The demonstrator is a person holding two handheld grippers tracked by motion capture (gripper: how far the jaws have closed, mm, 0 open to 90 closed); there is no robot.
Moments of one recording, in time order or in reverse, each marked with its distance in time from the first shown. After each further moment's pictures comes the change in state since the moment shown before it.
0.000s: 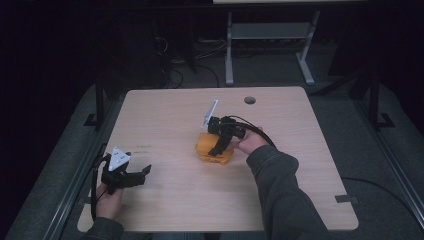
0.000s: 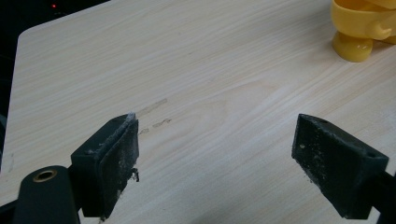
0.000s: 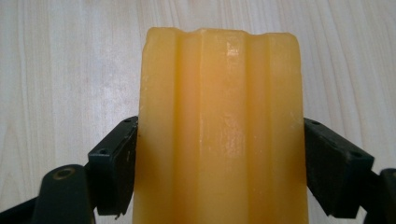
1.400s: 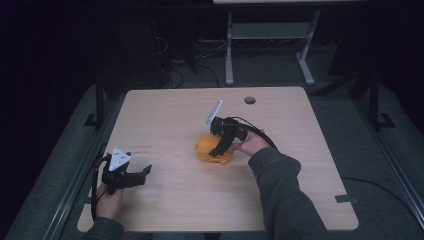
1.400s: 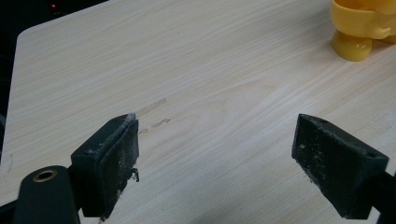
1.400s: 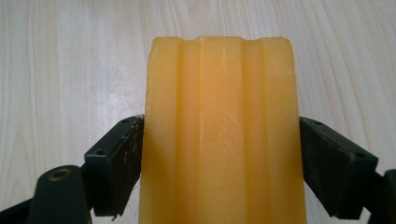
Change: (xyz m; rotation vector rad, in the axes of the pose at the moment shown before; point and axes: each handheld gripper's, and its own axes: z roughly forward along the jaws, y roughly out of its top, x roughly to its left) left arm -0.001 0.000 0.000 -0.001 -0.002 0.001; right arm 0.002 -0.008 -0.003 -0.052 0.006 0.031
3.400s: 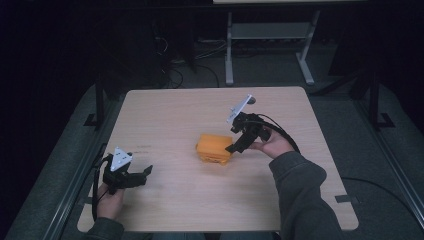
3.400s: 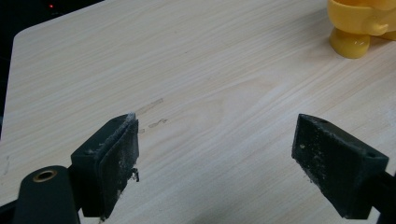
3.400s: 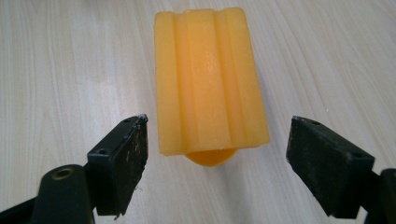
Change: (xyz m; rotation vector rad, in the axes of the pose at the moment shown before) left arm -0.002 0.000 0.001 0.007 -0.002 0.012; right arm 0.009 -0.042 -0.057 -0.095 -0.074 0.082
